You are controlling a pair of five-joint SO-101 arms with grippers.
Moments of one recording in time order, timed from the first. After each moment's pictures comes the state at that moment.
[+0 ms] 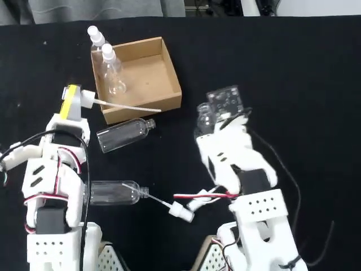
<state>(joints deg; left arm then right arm) -6.6 -88.7 70.7 23.9 65.0 -11.3 -58.2 65.0 44.3 9.5</state>
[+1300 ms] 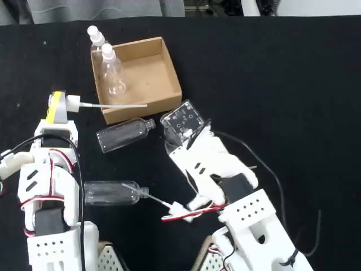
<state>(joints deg) -12.9 -90.3 74.6 23.9 68.5 -25.2 -58.2 66.8 40.0 18.1</state>
